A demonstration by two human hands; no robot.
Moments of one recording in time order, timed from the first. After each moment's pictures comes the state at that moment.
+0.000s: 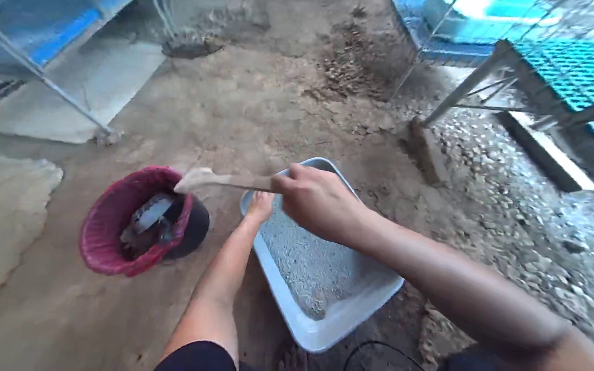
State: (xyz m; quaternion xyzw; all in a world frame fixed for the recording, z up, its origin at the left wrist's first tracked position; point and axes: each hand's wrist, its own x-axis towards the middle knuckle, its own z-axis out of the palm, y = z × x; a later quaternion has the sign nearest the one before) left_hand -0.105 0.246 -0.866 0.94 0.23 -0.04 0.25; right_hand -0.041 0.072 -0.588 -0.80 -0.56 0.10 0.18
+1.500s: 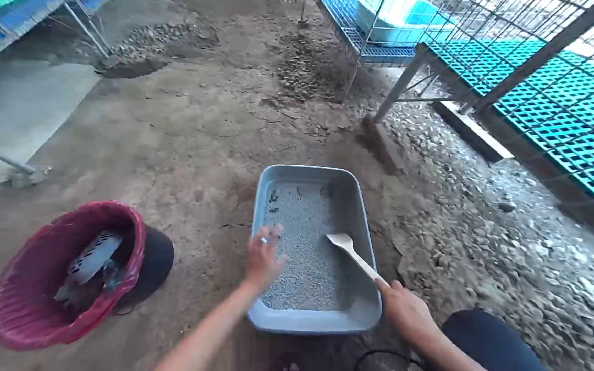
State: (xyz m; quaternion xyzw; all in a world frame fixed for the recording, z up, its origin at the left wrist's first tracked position) left_hand -0.158 0.136 -0.861 0.93 0.11 -0.02 0.35; right_hand -0.095 -0.150 -0.733 -0.89 -0.07 0.45 -0.07
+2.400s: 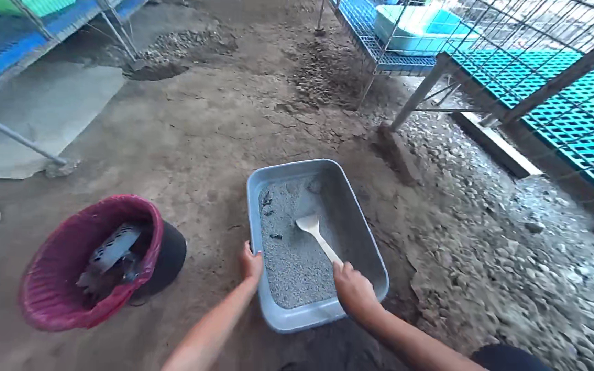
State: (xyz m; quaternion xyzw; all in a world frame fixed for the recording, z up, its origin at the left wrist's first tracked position) left_hand -0.155 0.175 -0.914 0.74 0.49 -0.03 0.45; right_hand -0.086 -0.045 -0.776 -0.89 -0.17 0.42 -0.05
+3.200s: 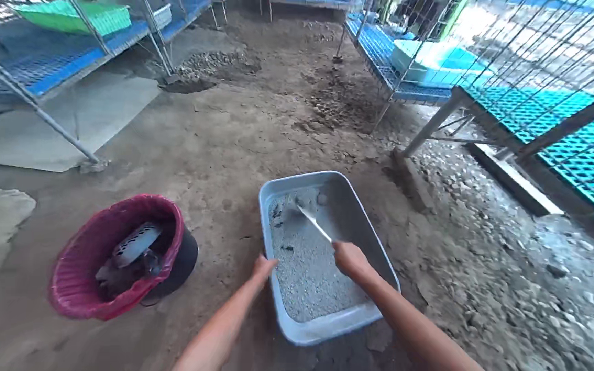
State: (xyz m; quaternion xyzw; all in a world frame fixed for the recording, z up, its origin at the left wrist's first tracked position) left_hand -0.143 0.192 -0.928 0.65 0.49 -0.11 0.57; right_hand -0.010 -0.001 -0.782 -0.89 -0.18 0.41 0.05
